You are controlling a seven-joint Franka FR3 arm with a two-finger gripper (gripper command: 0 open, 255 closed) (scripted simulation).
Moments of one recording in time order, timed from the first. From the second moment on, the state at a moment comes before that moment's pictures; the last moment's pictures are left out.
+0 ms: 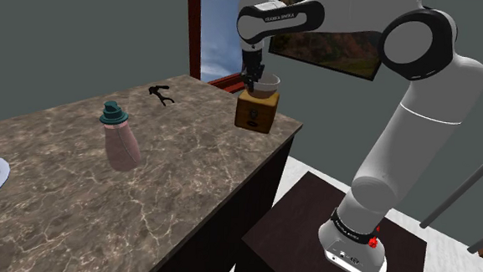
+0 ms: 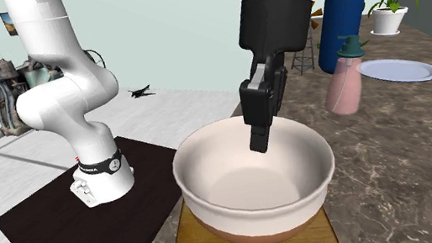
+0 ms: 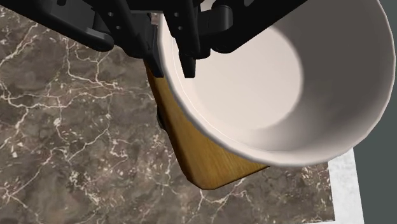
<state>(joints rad) -0.09 0.02 0.01 -1.81 -0.20 1.78 -0.07</state>
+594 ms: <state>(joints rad) -0.09 0.02 0.02 -1.79 -0.19 1.76 -0.06</state>
